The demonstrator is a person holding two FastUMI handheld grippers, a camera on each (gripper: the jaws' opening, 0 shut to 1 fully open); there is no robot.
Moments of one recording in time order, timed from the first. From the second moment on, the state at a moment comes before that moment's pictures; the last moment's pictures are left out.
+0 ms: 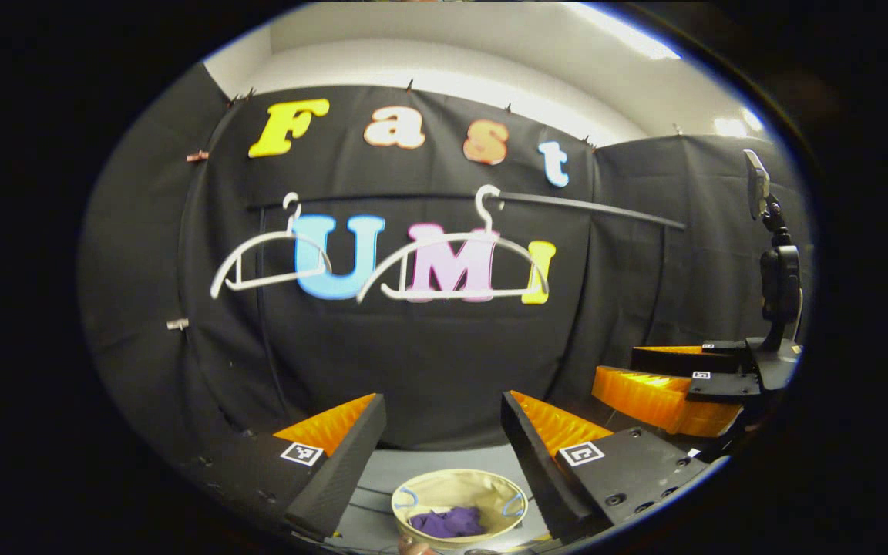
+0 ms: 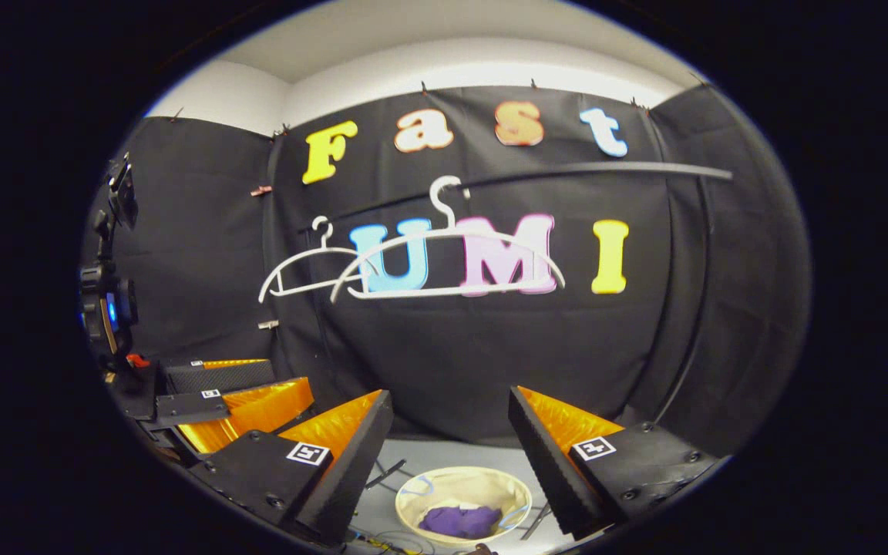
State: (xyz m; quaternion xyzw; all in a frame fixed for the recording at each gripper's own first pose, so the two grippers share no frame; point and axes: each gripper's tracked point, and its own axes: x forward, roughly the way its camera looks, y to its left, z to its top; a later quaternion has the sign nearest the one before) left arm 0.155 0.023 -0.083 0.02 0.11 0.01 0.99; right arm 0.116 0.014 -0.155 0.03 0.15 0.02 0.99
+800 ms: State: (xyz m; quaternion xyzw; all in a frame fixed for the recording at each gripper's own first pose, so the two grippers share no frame) left arm 0.051 -0.047 0.044 0.06 -0.08 0.01 0.99; right arm 0.012 0.016 -0.021 0.01 -0.03 0.00 1.00
